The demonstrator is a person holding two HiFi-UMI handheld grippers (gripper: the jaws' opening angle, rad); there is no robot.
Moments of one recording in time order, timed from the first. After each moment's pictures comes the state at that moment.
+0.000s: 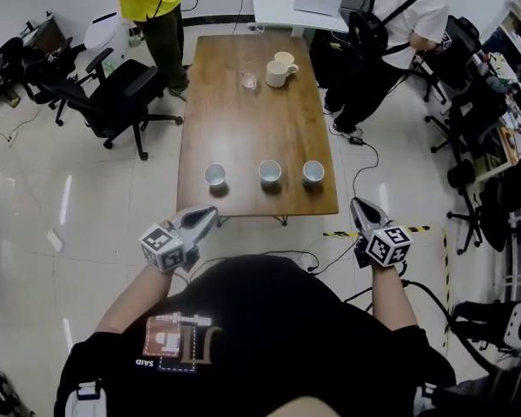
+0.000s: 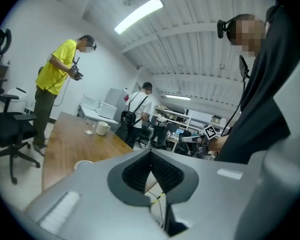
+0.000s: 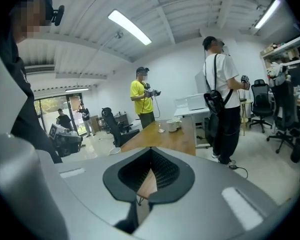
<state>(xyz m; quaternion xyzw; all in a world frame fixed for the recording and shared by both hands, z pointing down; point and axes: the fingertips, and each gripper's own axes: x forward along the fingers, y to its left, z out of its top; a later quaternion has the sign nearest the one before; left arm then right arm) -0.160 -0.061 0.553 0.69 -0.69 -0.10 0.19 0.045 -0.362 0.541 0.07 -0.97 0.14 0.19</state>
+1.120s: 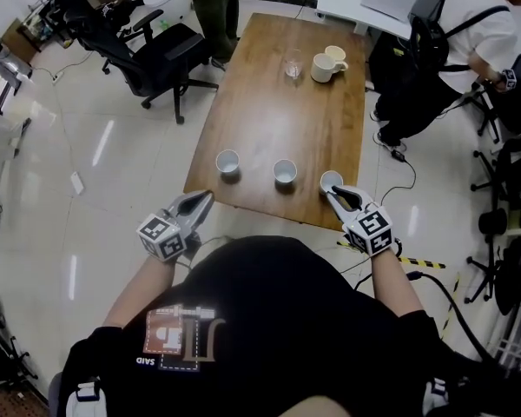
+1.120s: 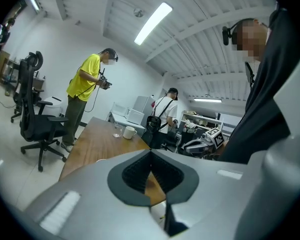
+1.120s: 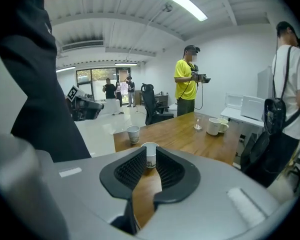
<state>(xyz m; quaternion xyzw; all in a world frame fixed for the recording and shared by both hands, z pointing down) -0.175 -0.057 0.554 0.54 -0.81 -0.11 0.20 -0.072 -0.331 0.588 -0.20 -0.94 -0.04 0.27</state>
